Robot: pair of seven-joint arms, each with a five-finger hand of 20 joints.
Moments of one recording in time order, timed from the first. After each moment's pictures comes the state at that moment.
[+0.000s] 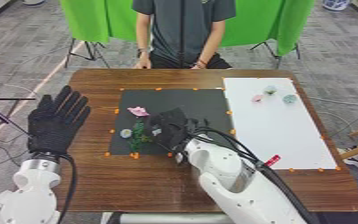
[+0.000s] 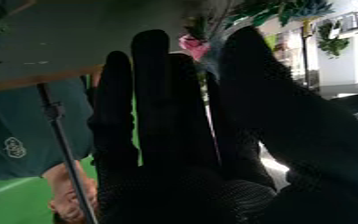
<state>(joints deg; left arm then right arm) 119.9 -52.5 -93.2 -123.1 3.6 15.0 19.3 -78.4 -71.6 47.0 -97.7 -146.3 -6.8 8.6</state>
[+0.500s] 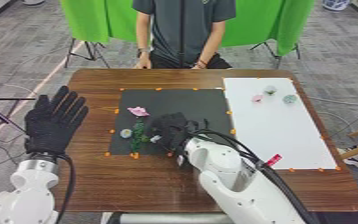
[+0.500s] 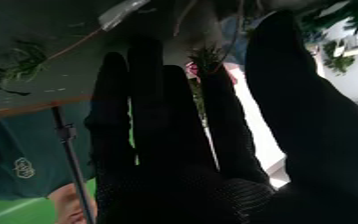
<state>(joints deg) 120.4 -52.9 -94.2 -123.2 3.2 15.1 19.1 -79.0 -72.5 48.4 -98.5 -145.1 -13.4 10.4</state>
